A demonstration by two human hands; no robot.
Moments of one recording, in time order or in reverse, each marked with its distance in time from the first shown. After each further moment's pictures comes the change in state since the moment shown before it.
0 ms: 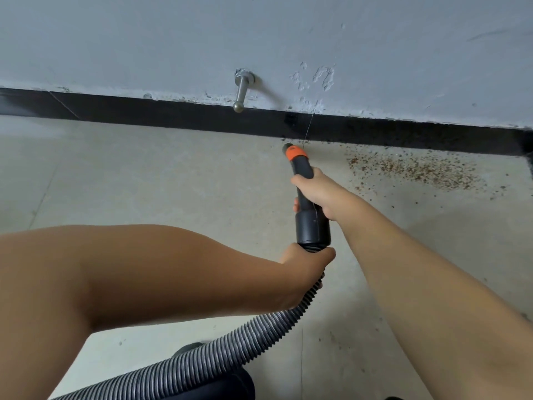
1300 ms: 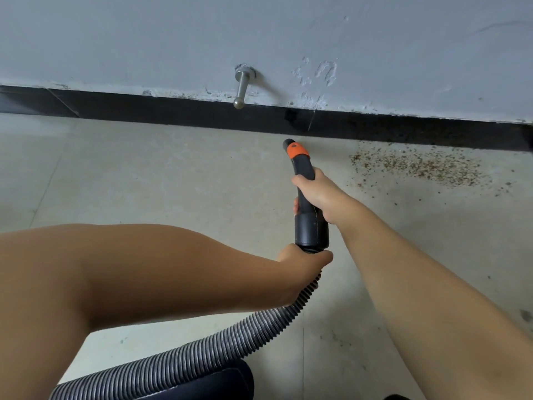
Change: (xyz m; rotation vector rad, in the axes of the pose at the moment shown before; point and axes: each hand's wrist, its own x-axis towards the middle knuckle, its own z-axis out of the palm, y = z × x) left_hand 0.000 -0.002 -0.006 0.053 -0.028 -0.050; right_hand -0.003 0.010 0.002 0.038 -0.010 -0.027
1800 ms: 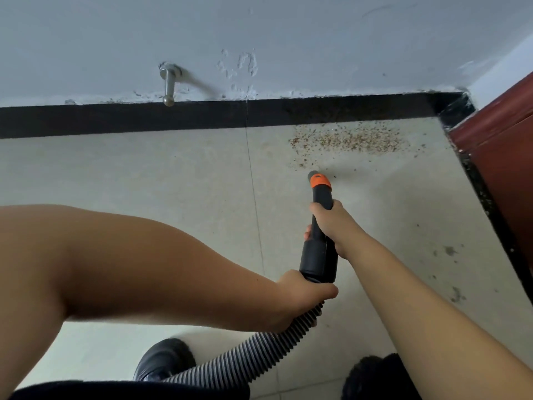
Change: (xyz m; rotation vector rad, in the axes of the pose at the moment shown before) left_hand -0.051 -0.035 0.063 0.271 -0.302 -0.124; right_hand -0.086 0.089 -0.078 0.305 0.273 0.126
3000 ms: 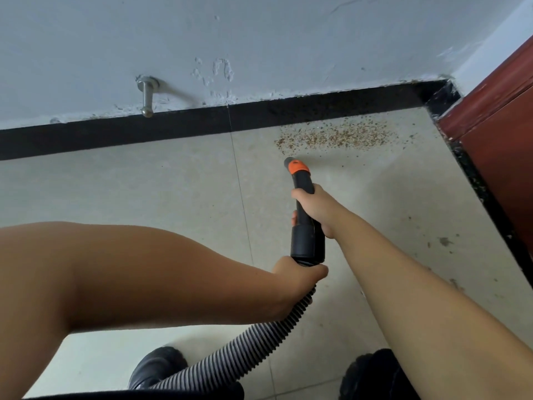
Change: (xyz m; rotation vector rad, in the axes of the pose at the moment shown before) left_hand 0.020 0.017 0.019 -0.018 0.166 0.078; right_hand 0.024 -0.018 -0.015 0.012 -0.166 -0.022
